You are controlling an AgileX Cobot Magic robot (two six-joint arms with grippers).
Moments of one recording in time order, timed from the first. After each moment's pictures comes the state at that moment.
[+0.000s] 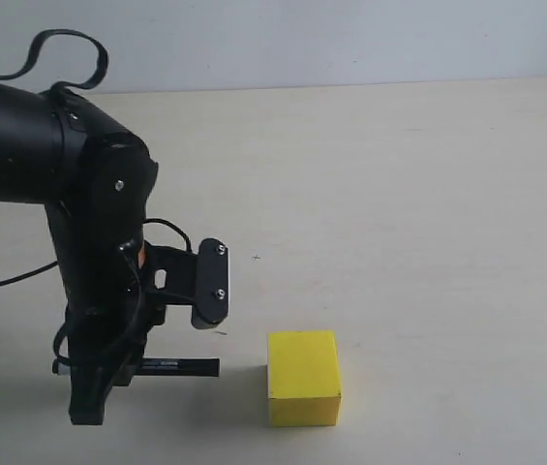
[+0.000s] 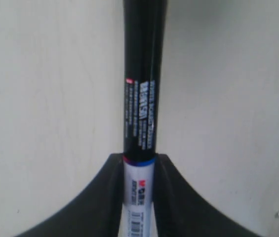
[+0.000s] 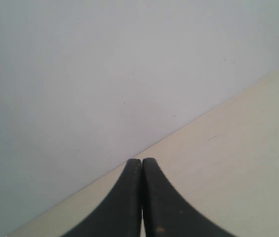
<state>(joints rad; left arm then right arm) -0.78 1.81 -1.01 0.03 1.00 0.79 -0.01 0.01 0.00 0.37 0.09 0.27</state>
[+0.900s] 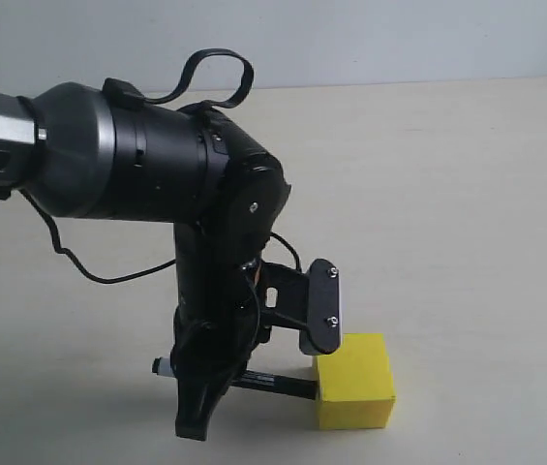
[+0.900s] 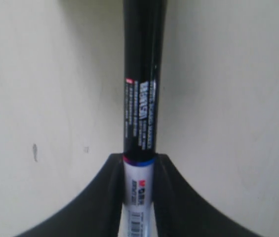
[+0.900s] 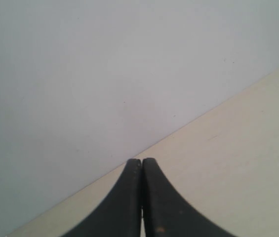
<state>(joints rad) -0.97 1.96 -1.24 0.00 1.05 0.78 -0.01 0.01 0.00 0.37 0.09 0.27</state>
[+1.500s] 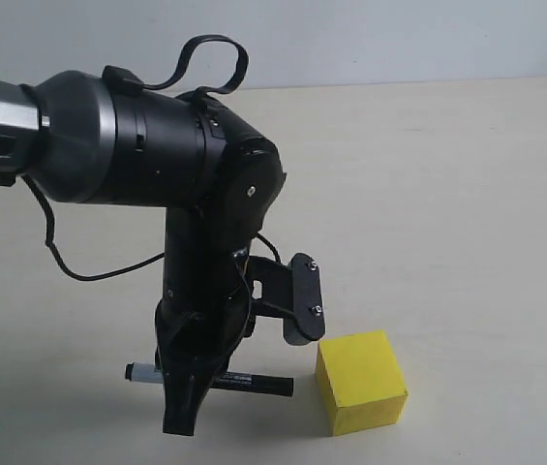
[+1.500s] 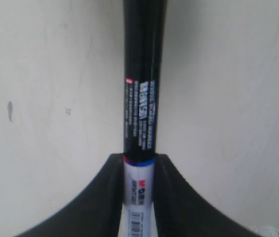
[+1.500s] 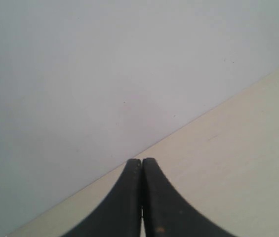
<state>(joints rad) -0.94 1.97 -1.26 -0.01 1.16 0.72 -0.01 0.01 0.00 0.37 0.09 0.27</state>
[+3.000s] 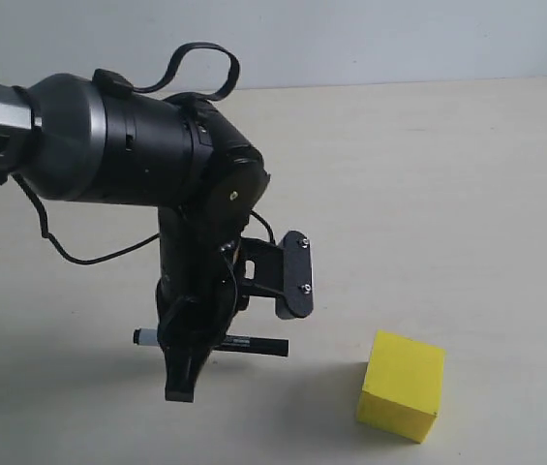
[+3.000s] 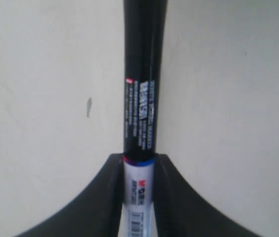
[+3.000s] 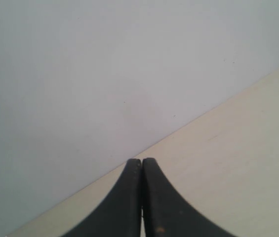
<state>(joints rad) -0.91 1.97 -1.24 0.11 1.02 0.68 -0.01 0.01 0.00 0.37 0.09 0.27</state>
